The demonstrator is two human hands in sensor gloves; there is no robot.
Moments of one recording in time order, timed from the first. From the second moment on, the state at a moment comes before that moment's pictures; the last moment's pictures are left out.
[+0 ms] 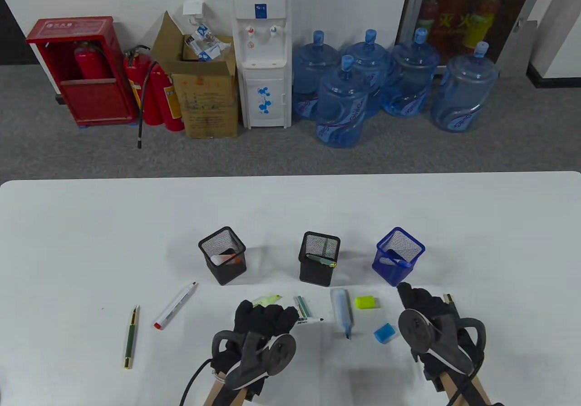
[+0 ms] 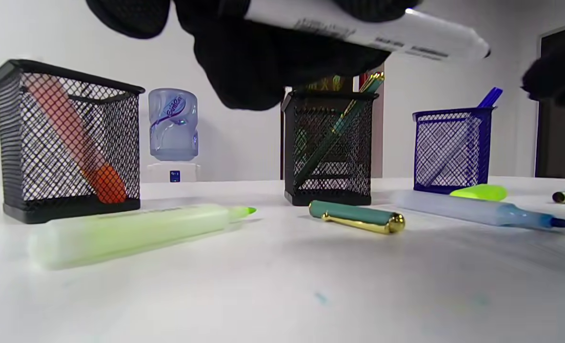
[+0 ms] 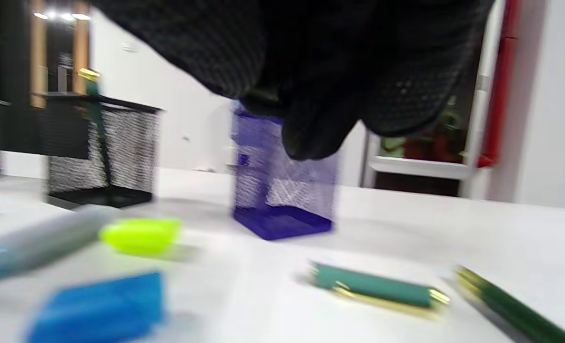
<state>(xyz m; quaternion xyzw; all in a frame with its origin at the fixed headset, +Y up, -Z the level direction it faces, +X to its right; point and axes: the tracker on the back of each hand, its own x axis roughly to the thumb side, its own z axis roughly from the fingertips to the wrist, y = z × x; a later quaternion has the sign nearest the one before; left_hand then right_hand) -0.088 -0.728 -0.257 0.11 -0.16 0.02 0.98 0.198 -0.702 -0.273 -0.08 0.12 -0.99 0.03</state>
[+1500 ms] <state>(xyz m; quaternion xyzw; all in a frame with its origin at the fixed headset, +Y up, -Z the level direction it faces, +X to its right) -0.072 -0.731 -0.251 0.09 -0.22 0.07 0.97 0.109 -0.712 -0.258 -0.22 0.15 -0.95 -0.18</state>
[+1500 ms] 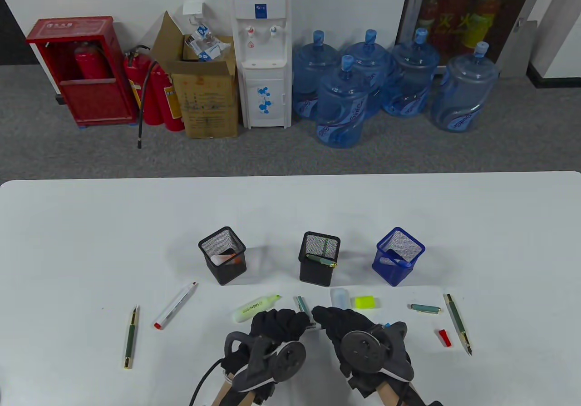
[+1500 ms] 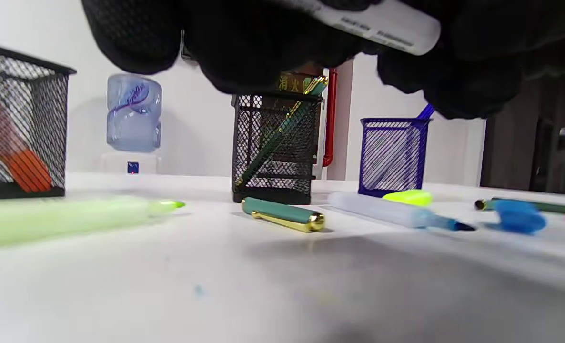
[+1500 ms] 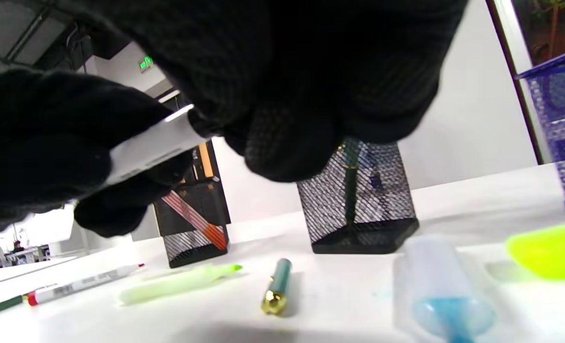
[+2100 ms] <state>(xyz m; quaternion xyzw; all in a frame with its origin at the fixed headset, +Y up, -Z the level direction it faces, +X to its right) -0.083 -0.743 -0.257 0.10 -0.15 0.01 0.98 0.186 -0.647 -0.278 -0.13 0.21 -0.96 -0.12</state>
